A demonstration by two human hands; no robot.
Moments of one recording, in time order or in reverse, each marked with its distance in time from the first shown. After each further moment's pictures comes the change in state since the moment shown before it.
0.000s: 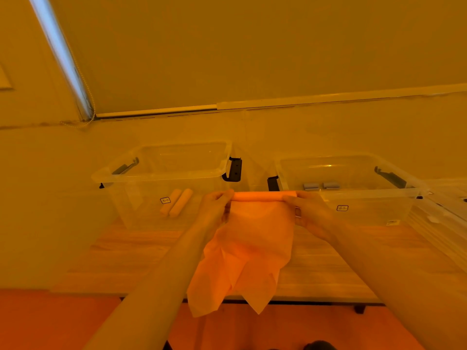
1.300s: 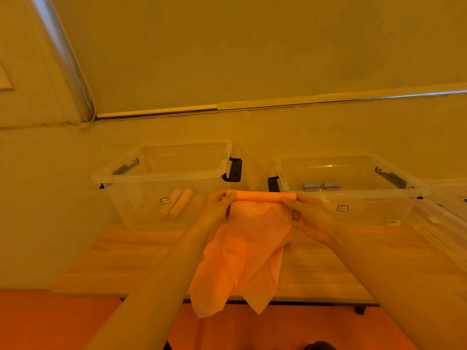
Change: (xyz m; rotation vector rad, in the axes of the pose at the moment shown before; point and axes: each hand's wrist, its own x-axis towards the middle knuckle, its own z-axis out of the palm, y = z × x) left_hand 0.007 -0.005 -0.001 0.127 0.000 0.052; right_hand -0.006 0.005 0.002 0.123 -0.049 0.030
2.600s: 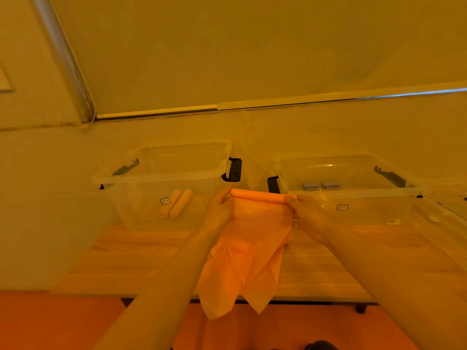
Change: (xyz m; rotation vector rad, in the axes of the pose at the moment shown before) left_hand -0.007 0.004 0.011 0.040 0.072 -0.015; right_hand 0.007 0.006 0.005 -0.193 0.132 -0.022
